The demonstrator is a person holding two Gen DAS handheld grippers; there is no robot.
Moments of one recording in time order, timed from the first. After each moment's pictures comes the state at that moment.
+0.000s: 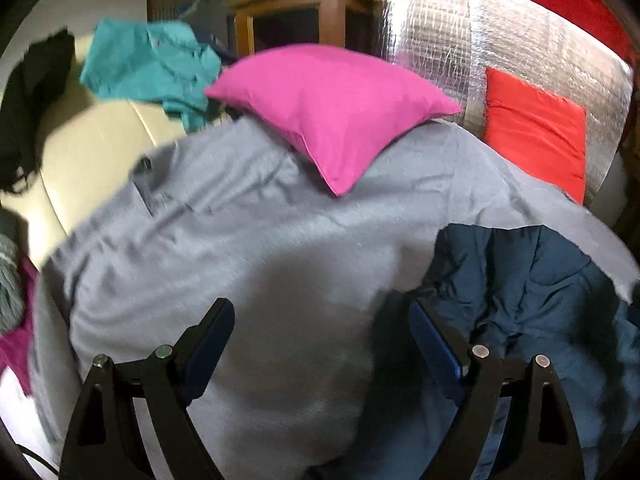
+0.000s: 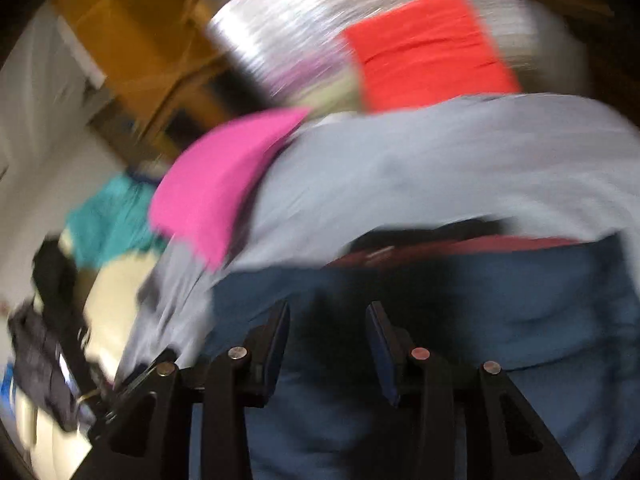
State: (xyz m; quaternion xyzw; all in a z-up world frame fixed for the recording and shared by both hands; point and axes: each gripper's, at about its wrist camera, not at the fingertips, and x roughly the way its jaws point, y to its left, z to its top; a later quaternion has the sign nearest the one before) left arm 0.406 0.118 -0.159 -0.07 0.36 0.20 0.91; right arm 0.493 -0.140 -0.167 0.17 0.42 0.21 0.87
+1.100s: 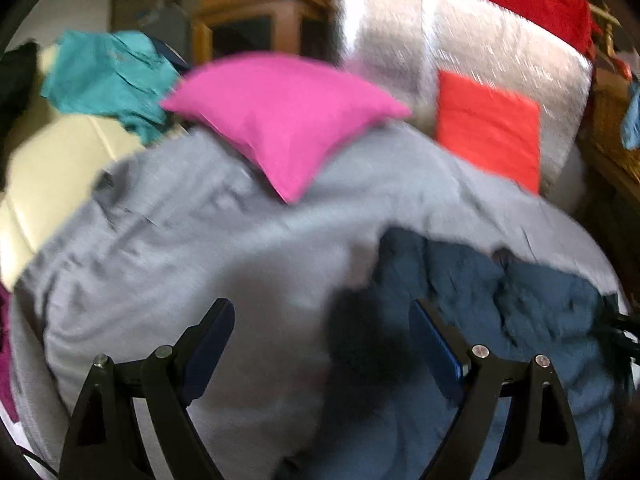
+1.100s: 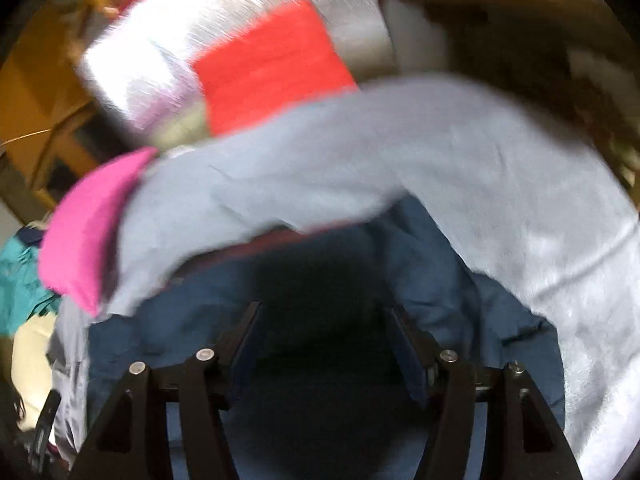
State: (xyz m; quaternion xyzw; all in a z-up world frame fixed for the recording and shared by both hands) left arm 0.407 0.102 -0.159 -0.08 0.37 0.10 0.92; right arm 0.469 -0.284 -0.202 0.20 0.45 -0.05 0.87
